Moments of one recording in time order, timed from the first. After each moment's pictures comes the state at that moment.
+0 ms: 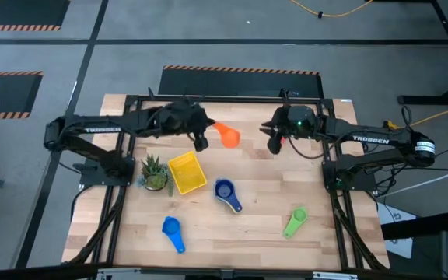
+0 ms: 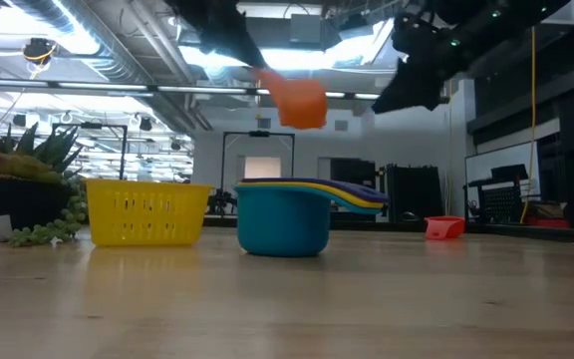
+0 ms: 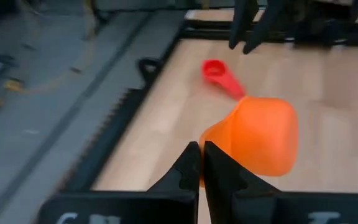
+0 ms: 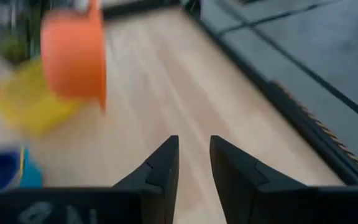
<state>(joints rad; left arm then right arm) 0.16 1.30 1.12 -0.32 -0.32 0.06 -0.32 1.11 0.76 -0.17 0.07 0.07</state>
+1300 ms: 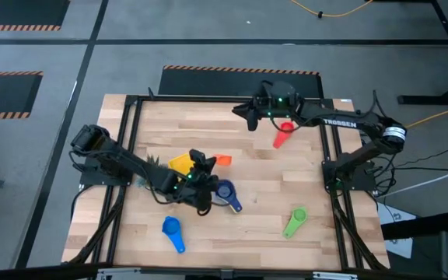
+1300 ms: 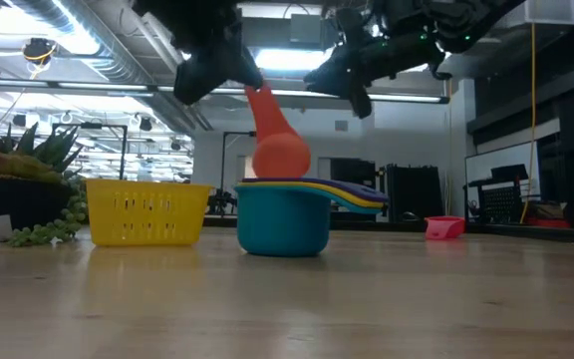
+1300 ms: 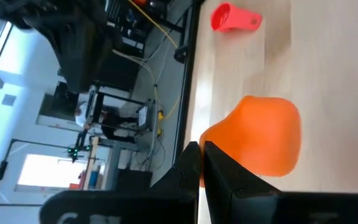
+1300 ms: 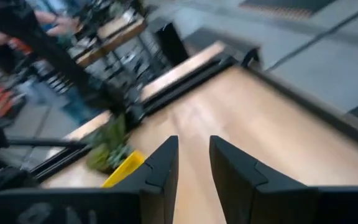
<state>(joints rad) -0.40 1.67 1.12 -0.30 -1.17 0.28 -0.46 1.48 1.00 0.19 -0.33 0.40</state>
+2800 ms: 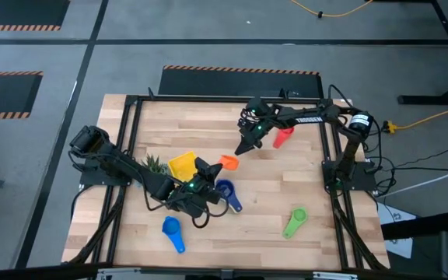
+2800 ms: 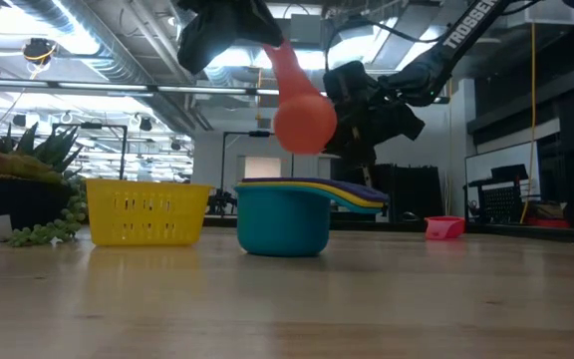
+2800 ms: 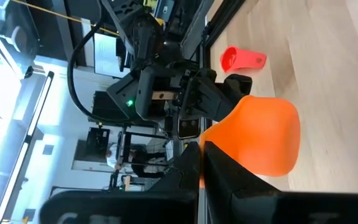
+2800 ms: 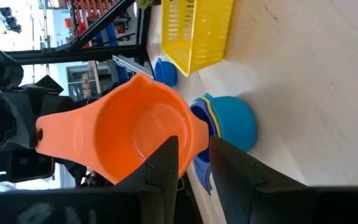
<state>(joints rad) -0.46 1.67 1.12 0.00 -1.22 0.73 -0.48 1.82 1.02 -0.03 -1.08 0.83</state>
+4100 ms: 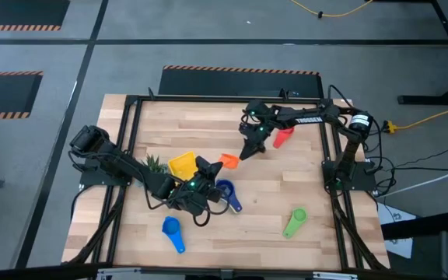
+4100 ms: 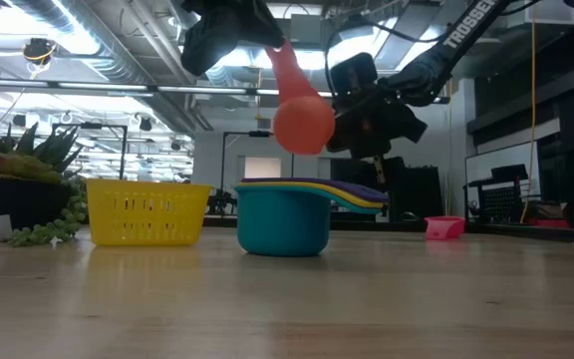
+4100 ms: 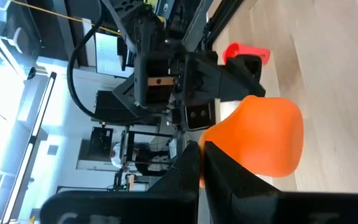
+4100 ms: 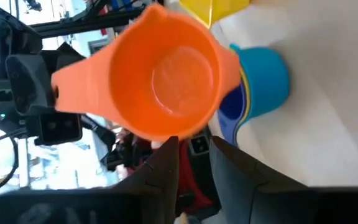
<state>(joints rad) -0.45 1.67 1.12 0.01 -1.22 0.75 -0.47 1.82 1.02 -0.12 -1.25 0.84</state>
